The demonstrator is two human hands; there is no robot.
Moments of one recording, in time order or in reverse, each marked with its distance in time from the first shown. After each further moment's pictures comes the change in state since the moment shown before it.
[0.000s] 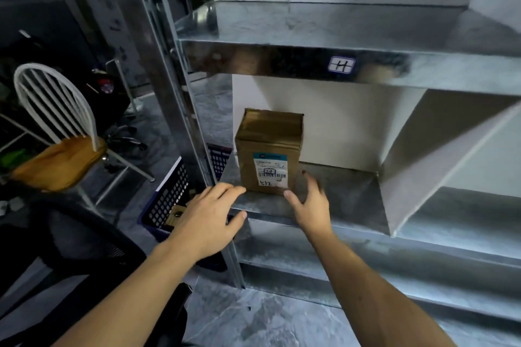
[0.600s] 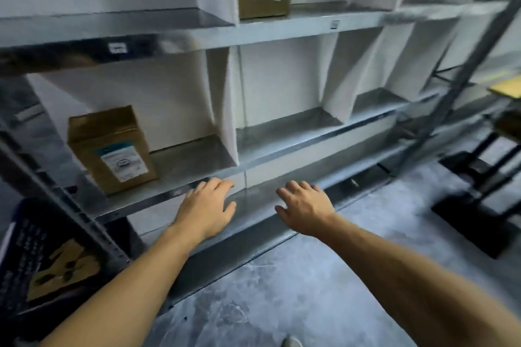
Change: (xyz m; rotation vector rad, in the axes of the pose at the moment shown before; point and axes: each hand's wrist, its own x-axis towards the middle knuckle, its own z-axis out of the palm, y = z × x) left_hand -0.062 0.196 0.057 0.027 -0.159 0.544; right_hand -0.277 0.058 -0.206 -1.041 0.083 0.057
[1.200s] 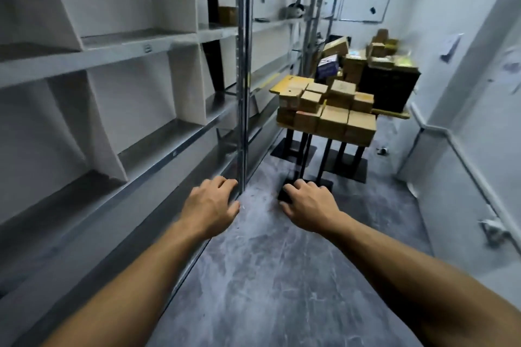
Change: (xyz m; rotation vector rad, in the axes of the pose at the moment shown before) left_hand 0.207 0.483 0.092 -0.058 -0.024 0.700; right_hand -0.223 0.427 -0.037 -0.107 0.041 0.757
